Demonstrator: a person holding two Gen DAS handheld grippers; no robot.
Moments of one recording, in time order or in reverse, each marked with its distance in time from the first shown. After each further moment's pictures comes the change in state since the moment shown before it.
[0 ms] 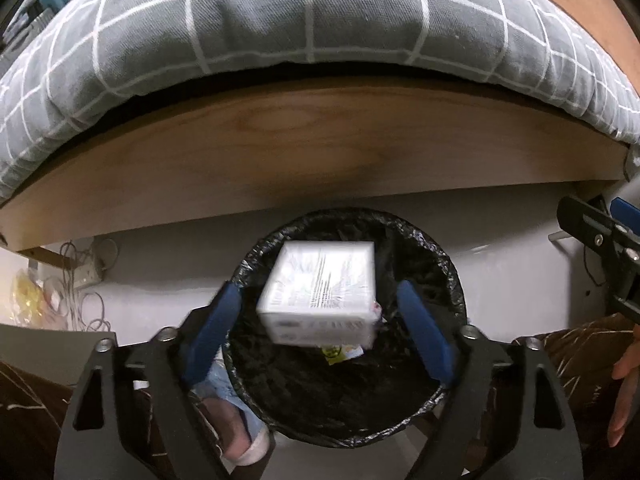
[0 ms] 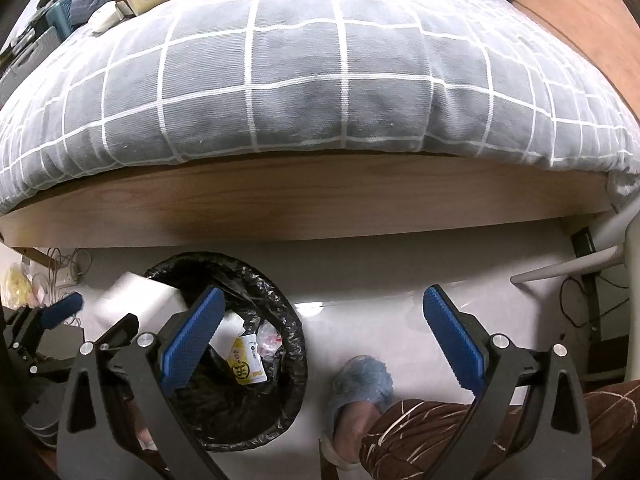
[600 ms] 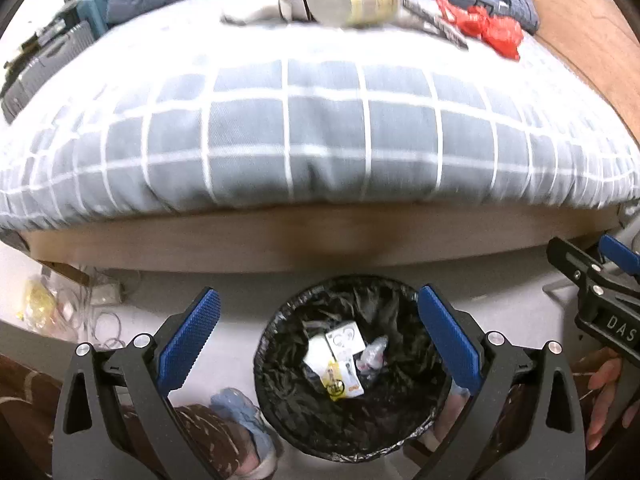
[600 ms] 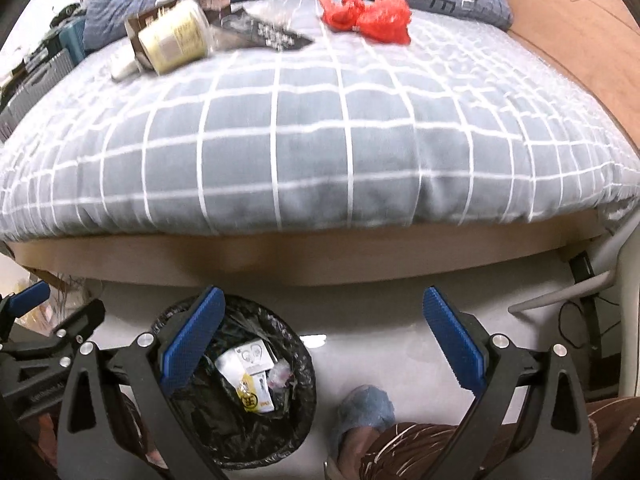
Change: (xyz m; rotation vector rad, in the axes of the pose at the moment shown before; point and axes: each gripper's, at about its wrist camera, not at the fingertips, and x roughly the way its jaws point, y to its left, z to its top) left arm -0.077 0.026 0.036 -0.071 -0.158 0.022; right arm -0.051 0.005 0.030 0.004 -0.135 0.021
